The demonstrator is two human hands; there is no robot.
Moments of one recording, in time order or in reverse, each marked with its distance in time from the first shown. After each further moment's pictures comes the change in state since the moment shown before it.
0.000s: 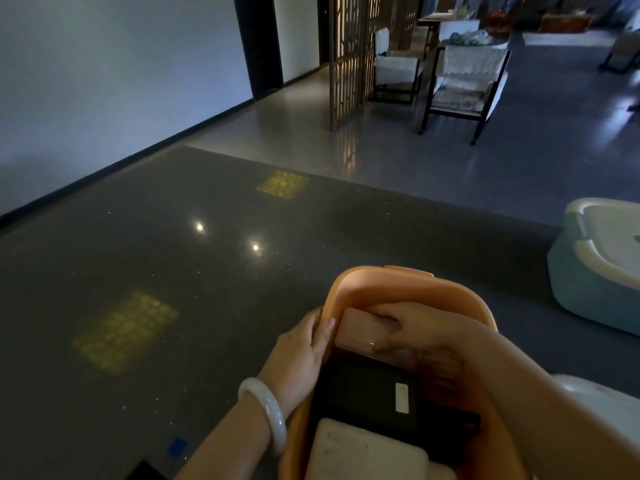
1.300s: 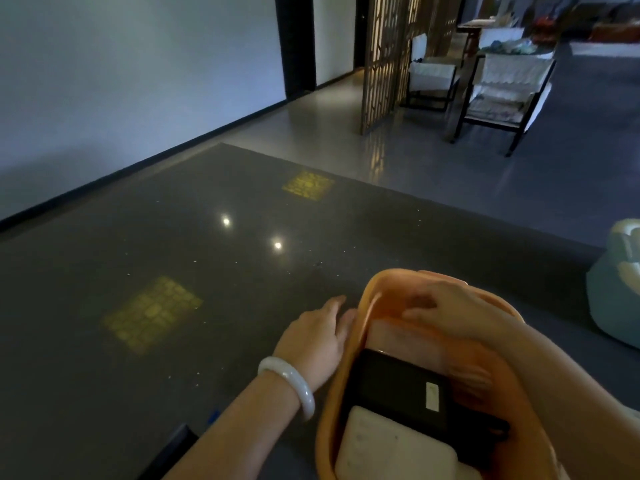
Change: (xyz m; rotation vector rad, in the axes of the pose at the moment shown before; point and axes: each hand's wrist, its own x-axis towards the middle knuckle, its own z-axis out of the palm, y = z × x) left_hand -0.009 -0.004 -0.025 0.367 0.129 0.065; right_hand -0.023 -0.041 -0.024 -0.118 0.232 0.026
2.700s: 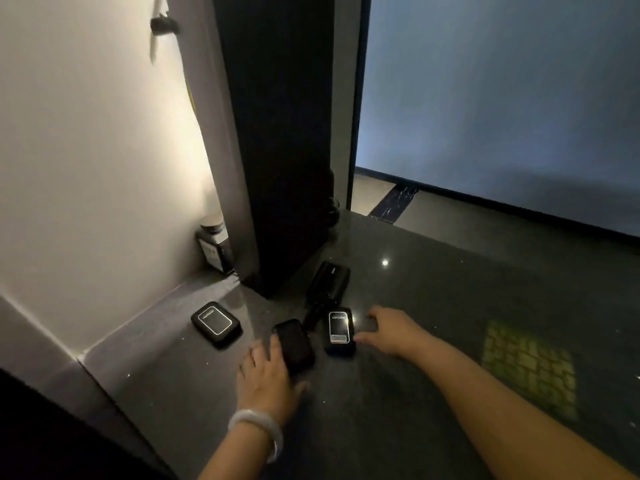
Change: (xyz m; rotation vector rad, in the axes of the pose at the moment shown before) left_hand -0.679 -0.466 -0.238 0.123 0.780 -1.783; right_hand -0.093 -0.889 0.534 -0.485 -0.656 -1.208
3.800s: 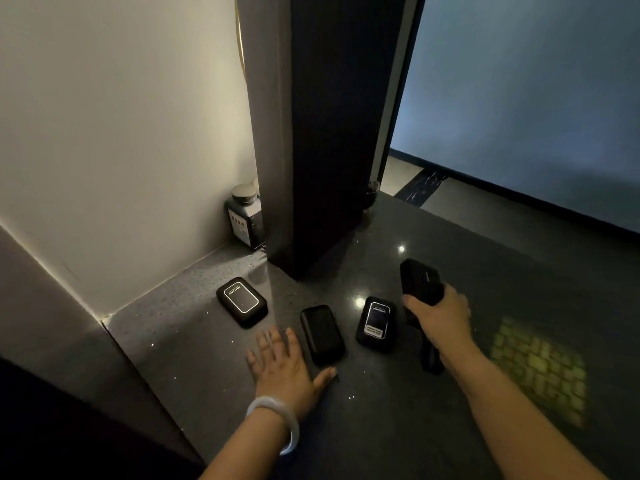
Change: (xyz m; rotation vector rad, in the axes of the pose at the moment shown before) left_hand 0.019 -0.029 0.030 -0.022 -0.201 -0.076; right_hand 0.028 0.008 0.018 0.587 0.526 0.255
